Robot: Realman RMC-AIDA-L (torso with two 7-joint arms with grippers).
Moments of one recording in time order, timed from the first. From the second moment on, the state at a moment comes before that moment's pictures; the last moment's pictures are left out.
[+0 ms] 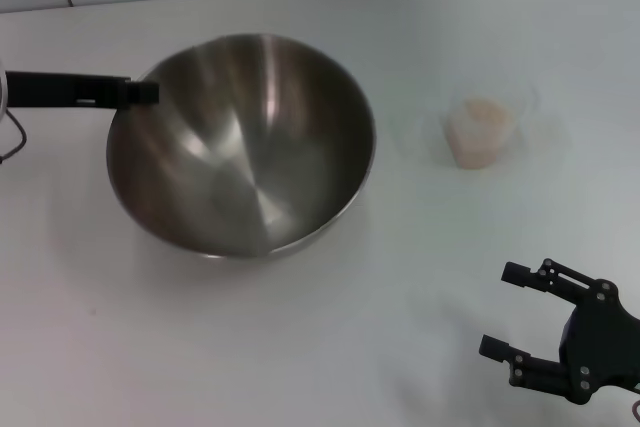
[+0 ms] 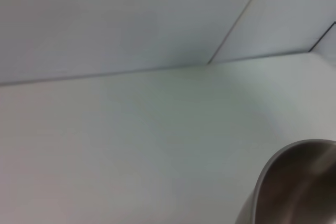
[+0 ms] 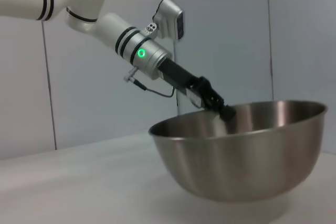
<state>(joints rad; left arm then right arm) -0.64 -2.06 0.94 0.94 2.23 1.27 -2.29 0.14 1.98 -0.83 -0.18 -1.64 -1.73 0.53</state>
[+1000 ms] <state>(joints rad) -0.77 -2.07 1.06 0.74 2.22 1.02 -2.22 0.14 1.98 -0.83 -0.19 -1.64 -1.73 0.53</state>
